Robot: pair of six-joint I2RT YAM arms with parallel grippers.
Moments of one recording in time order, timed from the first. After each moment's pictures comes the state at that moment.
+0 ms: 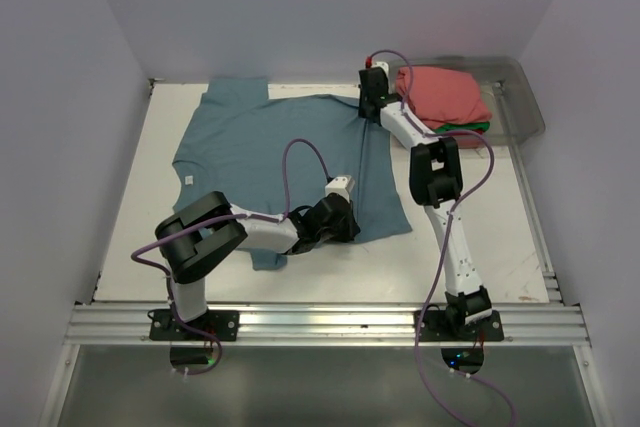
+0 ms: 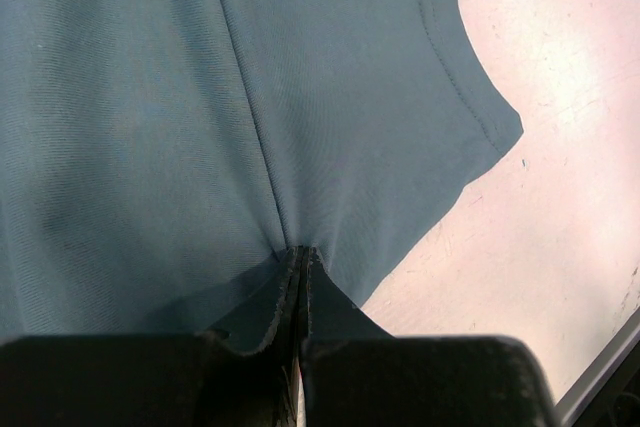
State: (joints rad) left arm -1.00 1.85 0.86 0.31 -0.13 -0.78; right arm 0.32 2.64 2.33 -0.41 0.30 0.26
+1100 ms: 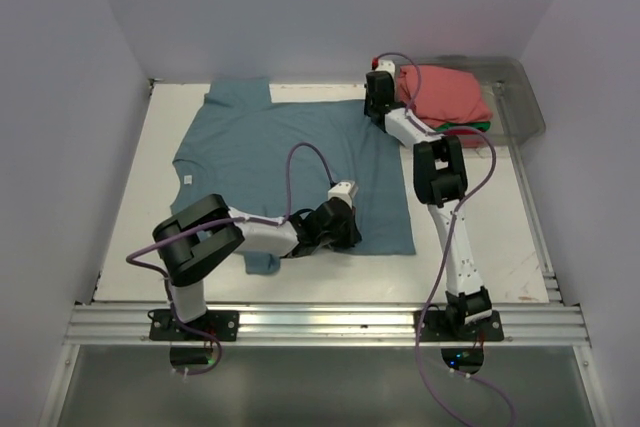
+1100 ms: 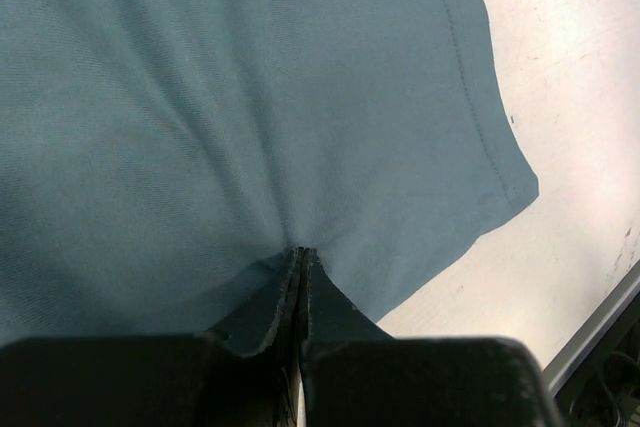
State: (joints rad) left arm -1.02 1.83 0.85 0.29 -0.10 -0.78; right arm 0.29 2.65 2.27 -0.21 0.34 0.21
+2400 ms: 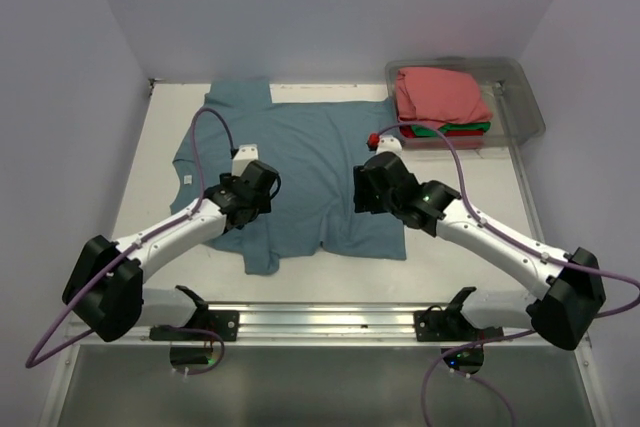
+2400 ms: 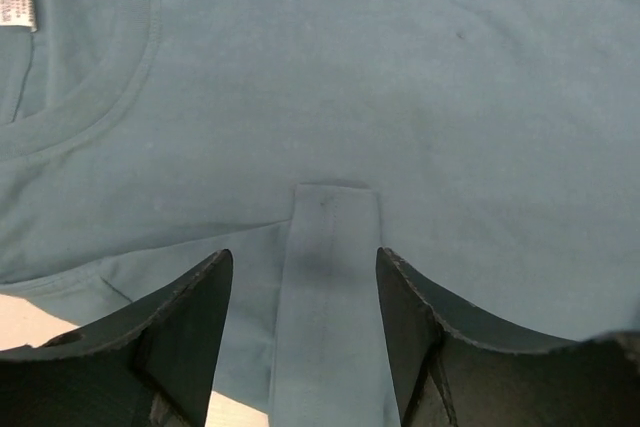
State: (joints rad) left arm -0.62 1.31 0.81 -0.49 -0.57 -0.59; right arm 0.77 1.26 1.01 -0.54 0.32 0.52
